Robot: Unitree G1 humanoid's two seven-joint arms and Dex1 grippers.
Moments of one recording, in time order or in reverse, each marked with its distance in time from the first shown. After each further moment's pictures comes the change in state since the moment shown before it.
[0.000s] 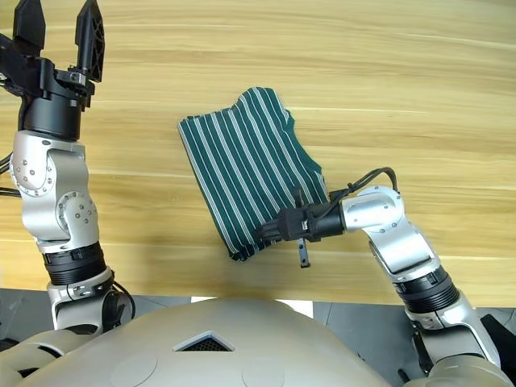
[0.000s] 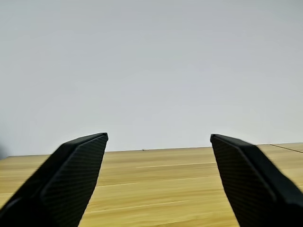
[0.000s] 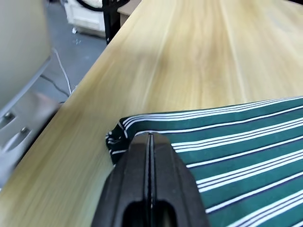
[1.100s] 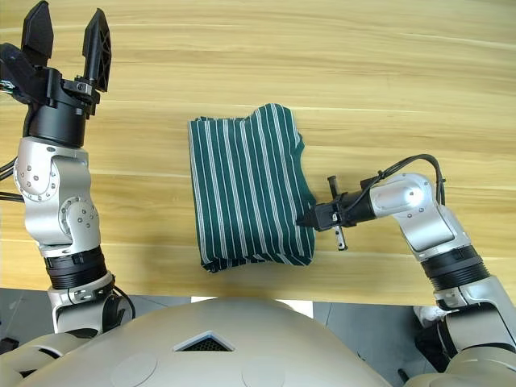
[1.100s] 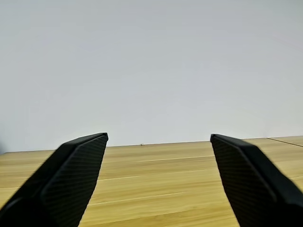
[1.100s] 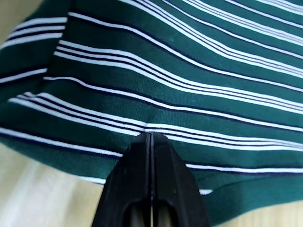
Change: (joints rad) left arm 0.030 0.004 0.003 -0.003 0.005 -0.001 -0.023; right arm -0.100 -0.133 0.033 0.342 -0.195 -0.316 0.046
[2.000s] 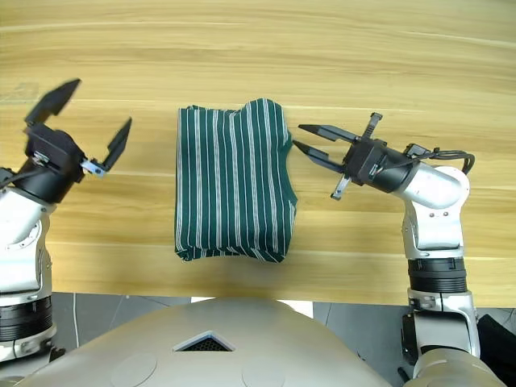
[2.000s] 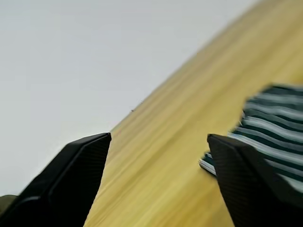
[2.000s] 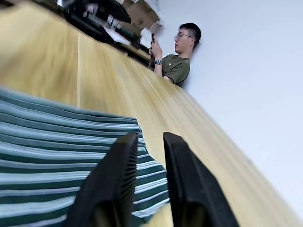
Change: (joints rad) left arm 0.368 0.371 -0.006 -0.125 0.363 -0.211 -0.226; right arm 0.052 0.231 -0.400 -0.005 0.195 -0.321 -0.263
